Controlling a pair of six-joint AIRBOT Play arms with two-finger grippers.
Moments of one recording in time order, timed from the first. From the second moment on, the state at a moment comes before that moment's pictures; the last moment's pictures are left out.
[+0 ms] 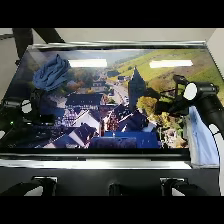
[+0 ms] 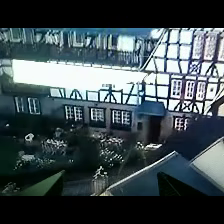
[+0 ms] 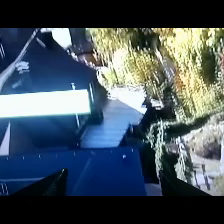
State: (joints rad) left arm -0.06 -1.21 1.01 1.73 -1.23 -1.68; right arm 0.09 -1.23 1.22 -1.51 1.29 1.79
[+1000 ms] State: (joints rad) left arm 0.35 -1.72 1.46 0.95 -0.68 -1.97; right arm 0.09 -1.23 1.22 -1.51 1.10 1.79
